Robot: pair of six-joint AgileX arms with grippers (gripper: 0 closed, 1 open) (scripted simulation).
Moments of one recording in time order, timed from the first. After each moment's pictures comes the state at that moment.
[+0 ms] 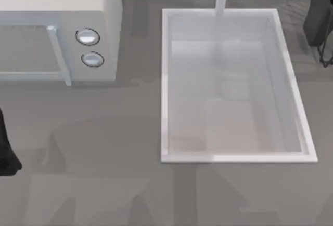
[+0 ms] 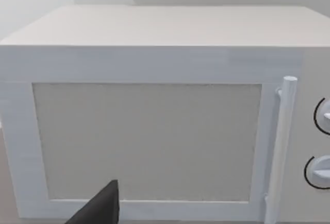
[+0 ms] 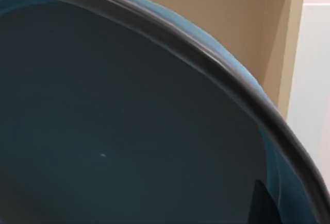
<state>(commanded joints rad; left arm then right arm) 0.00 0.00 0.00 0.00 0.00 0.00 -0.59 1.10 1.14 -0.04 -0.58 0.02</state>
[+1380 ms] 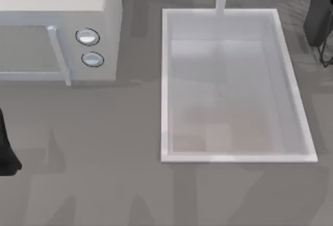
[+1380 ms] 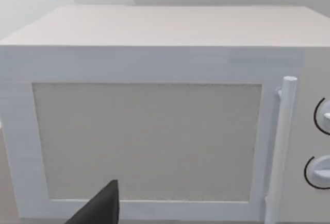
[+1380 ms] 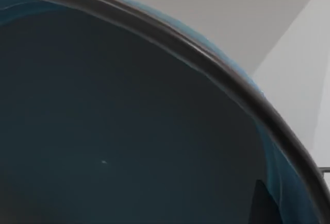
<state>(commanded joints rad) 0.00 0.00 0.00 0.00 0.00 0.00 -0.31 1.80 0.98 0.82 -0.28 0.02</state>
